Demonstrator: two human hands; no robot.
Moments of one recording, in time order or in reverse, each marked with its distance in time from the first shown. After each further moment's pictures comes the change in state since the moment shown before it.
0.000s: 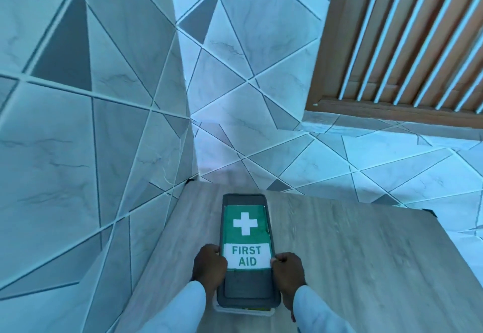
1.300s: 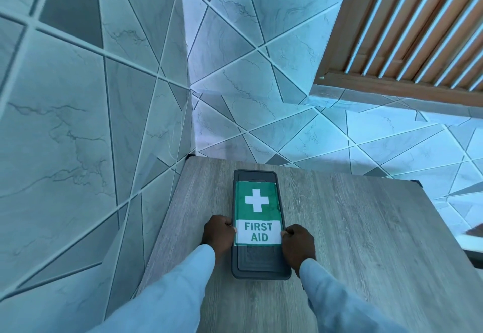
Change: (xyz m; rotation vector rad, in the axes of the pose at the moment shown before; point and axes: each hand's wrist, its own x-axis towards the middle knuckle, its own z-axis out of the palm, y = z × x) left_hand 0.016 0.004 -0.033 0.099 -0.212 0.150; right_hand -0.012 -0.004 0.014 -0.290 0.214 -0.131
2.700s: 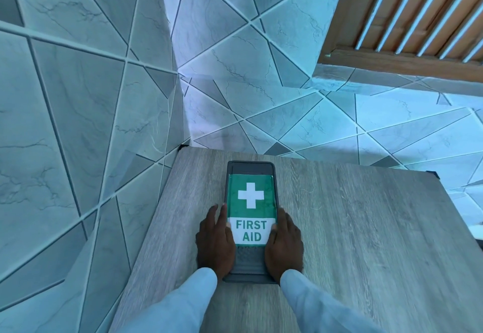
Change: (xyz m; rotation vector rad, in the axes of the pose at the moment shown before) left_hand 0.011 -0.025 0.053 0.380 0.316 0.257; right_hand 0.005 0.010 0.027 -0.181 0.047 -0.266
